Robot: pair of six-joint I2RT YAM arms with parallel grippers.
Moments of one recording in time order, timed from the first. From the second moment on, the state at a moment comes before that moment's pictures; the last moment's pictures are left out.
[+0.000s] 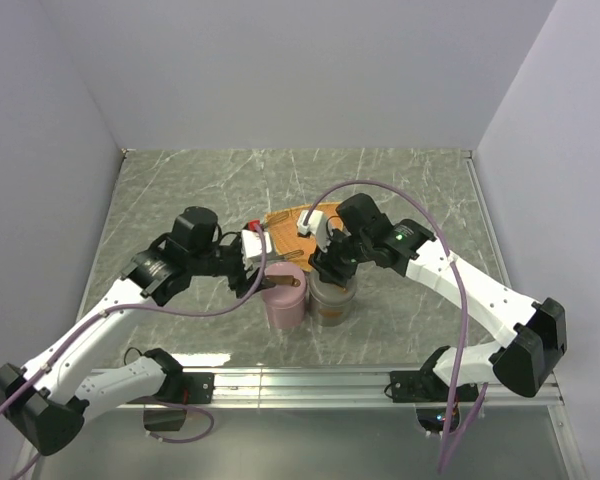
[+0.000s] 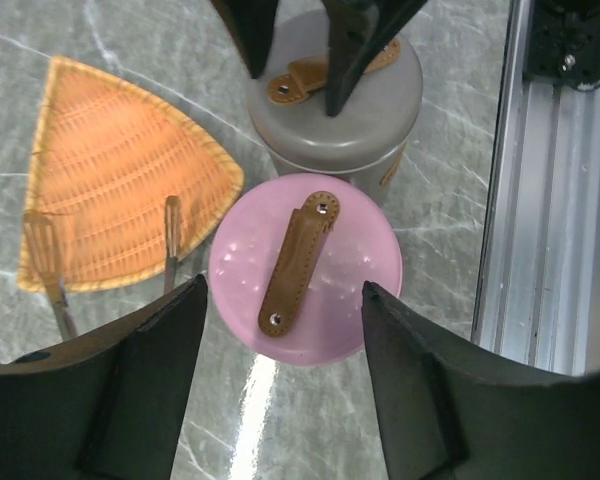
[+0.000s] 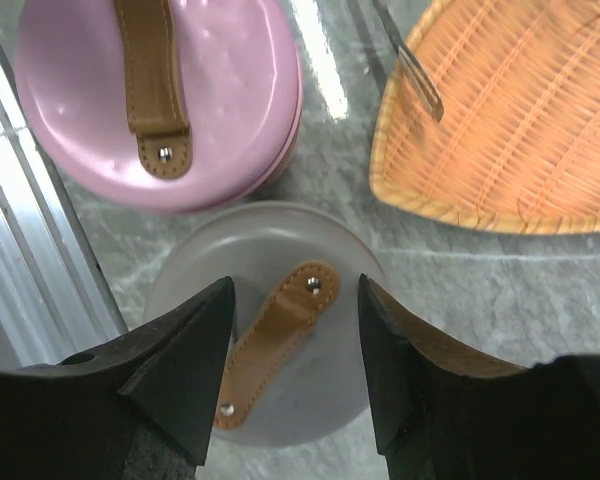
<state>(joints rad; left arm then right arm) -0.61 0.97 0.96 -0.54 0.60 0.46 0.74 1.33 1.19 -0.77 -0.30 -0.40</state>
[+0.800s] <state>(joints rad) -0.80 1.10 0.93 -0.52 0.37 0.51 0.72 1.30 1.14 -0.68 -0.33 -0.34</state>
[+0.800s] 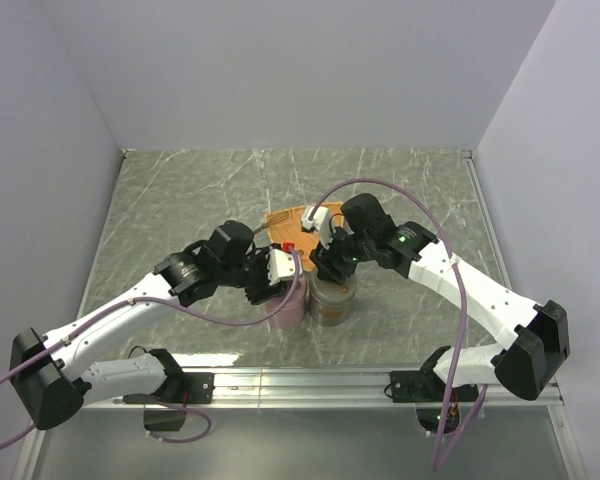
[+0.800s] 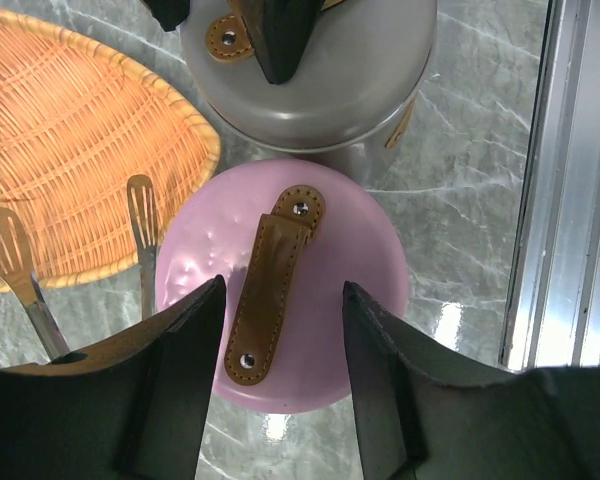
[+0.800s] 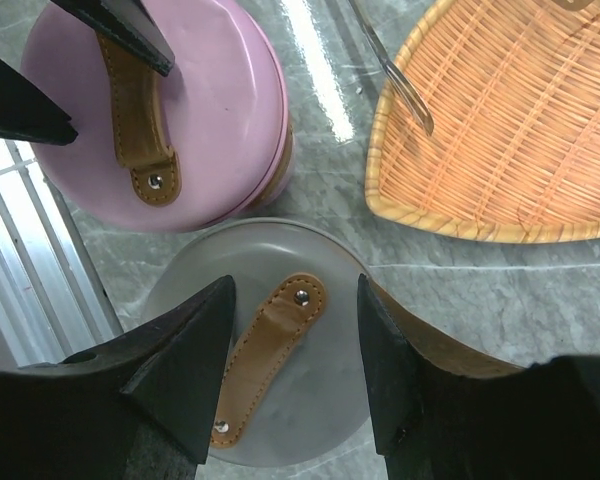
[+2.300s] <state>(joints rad) -0.10 1.41 1.33 -0.65 0.52 -0.05 0.05 1.21 1.19 -0.74 -0.42 -0.08</state>
